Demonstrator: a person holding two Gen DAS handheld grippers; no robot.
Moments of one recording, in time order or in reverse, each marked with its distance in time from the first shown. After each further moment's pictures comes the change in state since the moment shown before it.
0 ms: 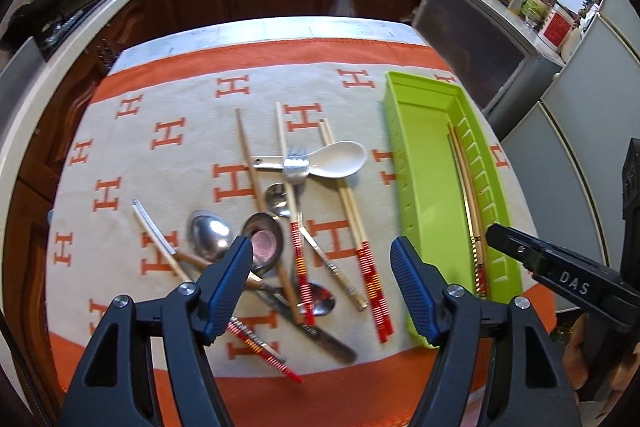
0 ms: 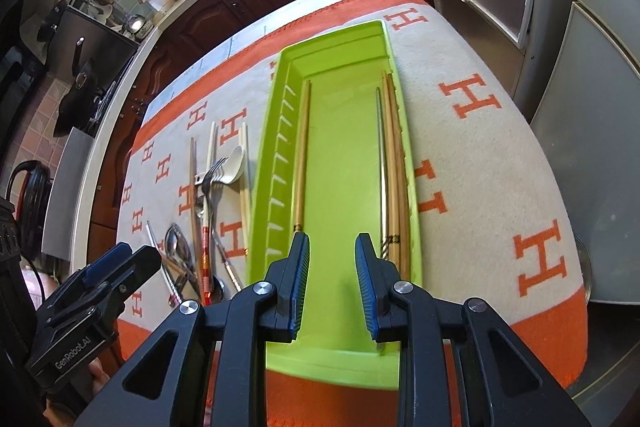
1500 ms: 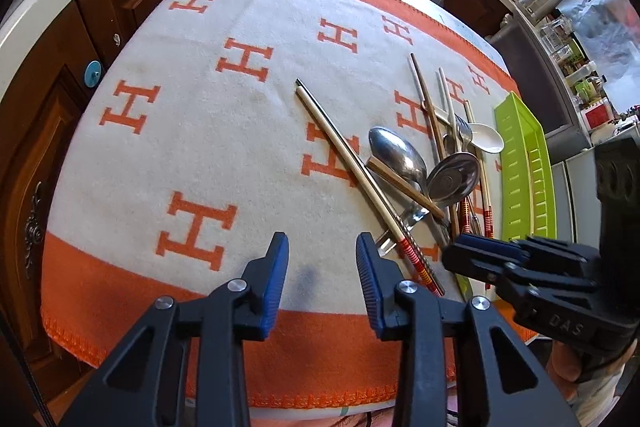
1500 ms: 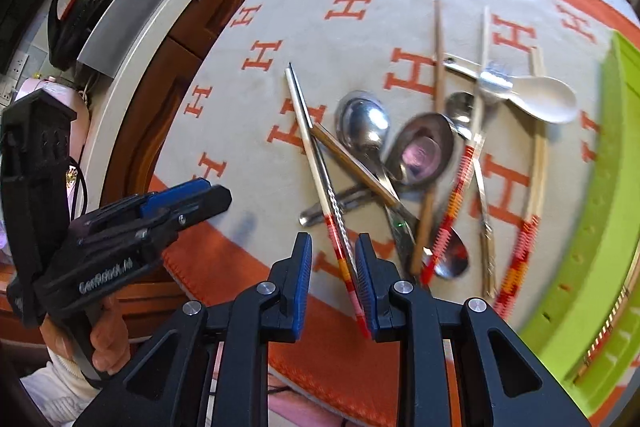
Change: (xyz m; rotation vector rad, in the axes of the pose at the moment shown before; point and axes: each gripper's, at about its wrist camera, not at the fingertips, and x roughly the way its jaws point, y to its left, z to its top) left arm 0.012 0.188 -0.074 -0.364 0.130 -0.114; right arm 0.091 0.225 -0.059 -0.536 0.388 0.167
